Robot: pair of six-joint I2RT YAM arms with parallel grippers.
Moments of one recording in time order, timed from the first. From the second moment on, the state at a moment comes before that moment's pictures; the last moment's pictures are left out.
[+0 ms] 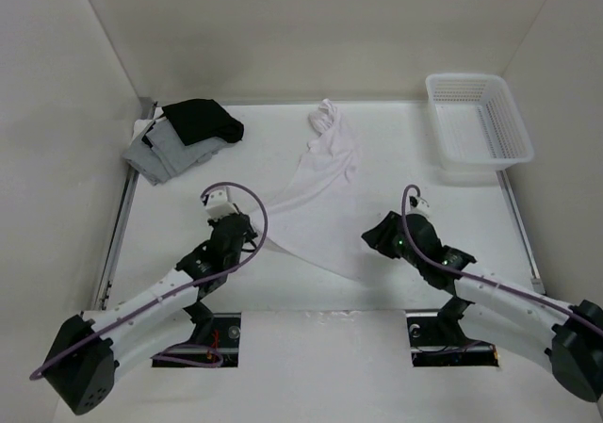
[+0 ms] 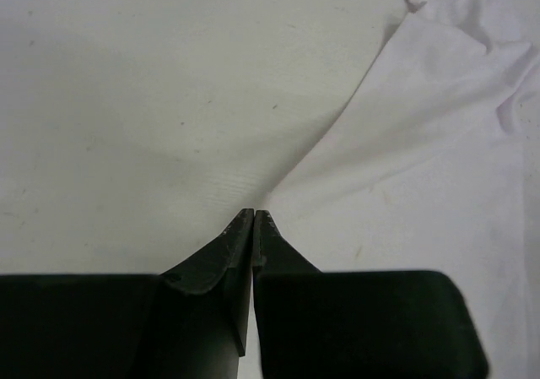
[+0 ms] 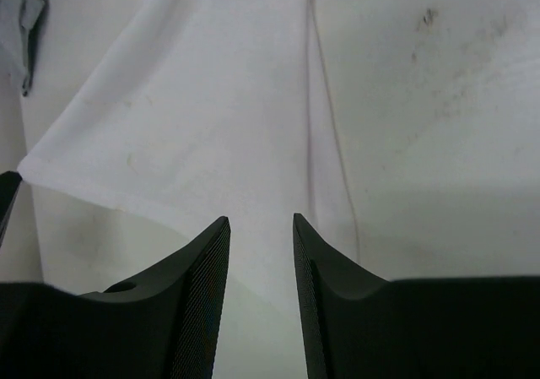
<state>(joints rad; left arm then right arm) -0.71 0.88 0.36 0.07 -0.64 -0.65 0.65 0.94 0.36 0.02 0.15 0.98</state>
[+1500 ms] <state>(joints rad) -0.58 0.59 0.69 -0.07 -0.44 -0.68 0.99 0.64 0.80 -0.38 0.36 0.98</state>
